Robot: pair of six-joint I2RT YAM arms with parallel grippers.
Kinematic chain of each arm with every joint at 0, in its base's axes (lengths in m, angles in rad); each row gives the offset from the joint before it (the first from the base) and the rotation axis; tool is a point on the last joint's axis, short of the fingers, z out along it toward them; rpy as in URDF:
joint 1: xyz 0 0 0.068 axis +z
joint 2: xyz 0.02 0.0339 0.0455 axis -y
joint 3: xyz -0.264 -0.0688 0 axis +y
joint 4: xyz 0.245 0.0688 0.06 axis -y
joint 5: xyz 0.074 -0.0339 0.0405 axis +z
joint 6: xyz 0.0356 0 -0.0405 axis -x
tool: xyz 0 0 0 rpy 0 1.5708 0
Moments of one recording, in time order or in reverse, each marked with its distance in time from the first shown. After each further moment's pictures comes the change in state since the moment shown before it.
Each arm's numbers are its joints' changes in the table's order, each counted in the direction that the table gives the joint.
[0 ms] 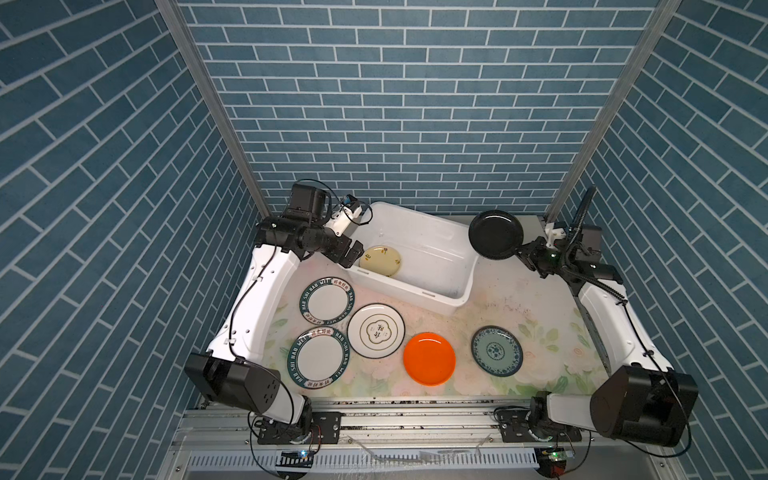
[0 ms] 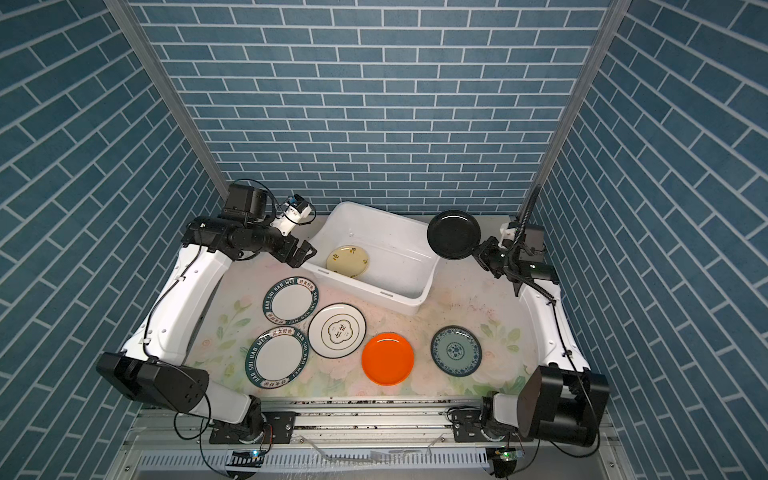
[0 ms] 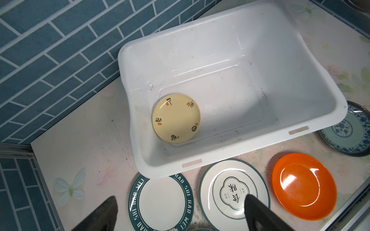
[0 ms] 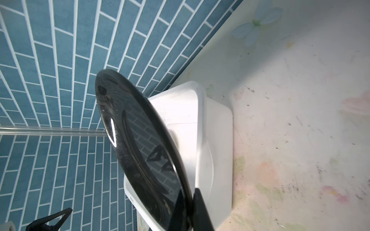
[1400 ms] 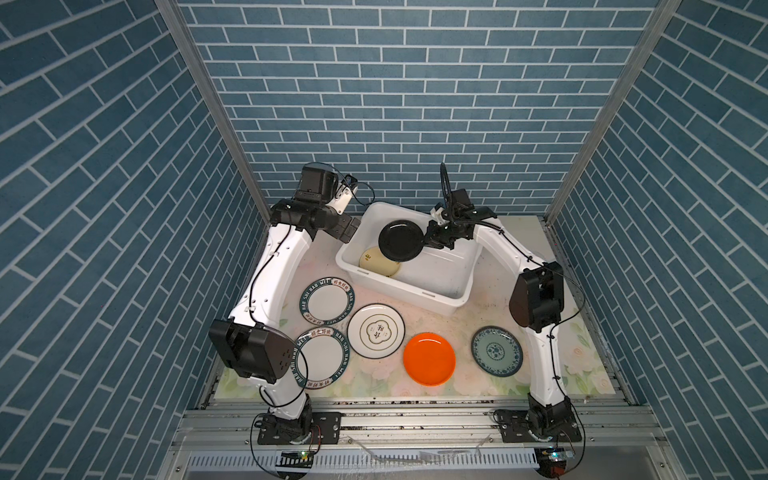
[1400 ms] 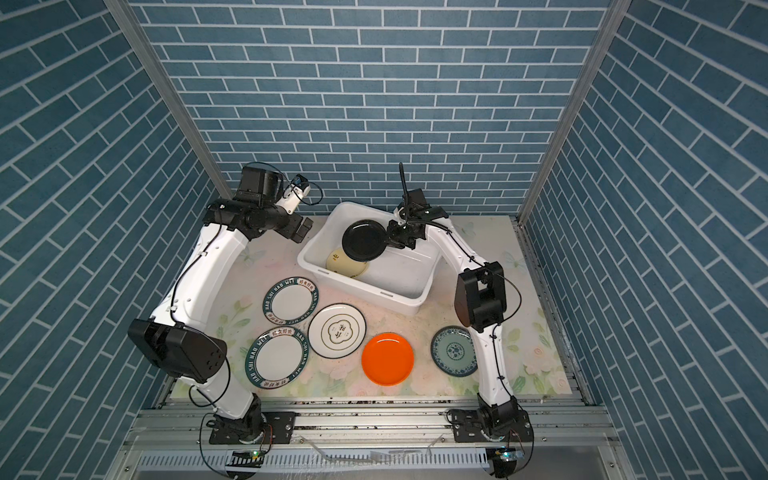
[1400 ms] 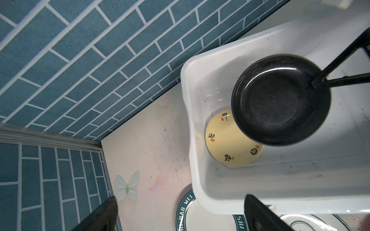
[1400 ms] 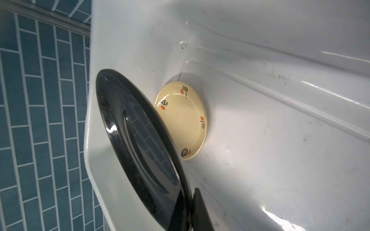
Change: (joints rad) left arm 0.002 -0.180 -0.171 0.122 0.243 -0.024; right arm 0.496 -0.928 -0.971 -0.373 -0.066 0.182
